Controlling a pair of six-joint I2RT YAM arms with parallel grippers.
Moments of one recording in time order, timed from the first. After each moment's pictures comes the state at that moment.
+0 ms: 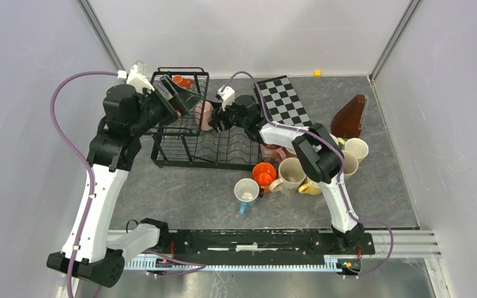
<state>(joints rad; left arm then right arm) -0.24 1.04 1.39 -0.60 0.26 -0.72 0.69 2.24 1.58 0.37 -0.25 0.02</state>
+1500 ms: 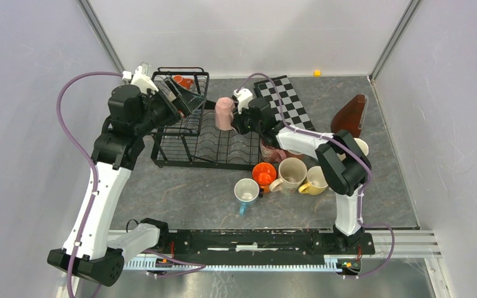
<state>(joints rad) -0.25 1.05 1.36 -0.57 0.27 -0.72 0.67 1.99 1.32 0.24 -0.10 0.05</state>
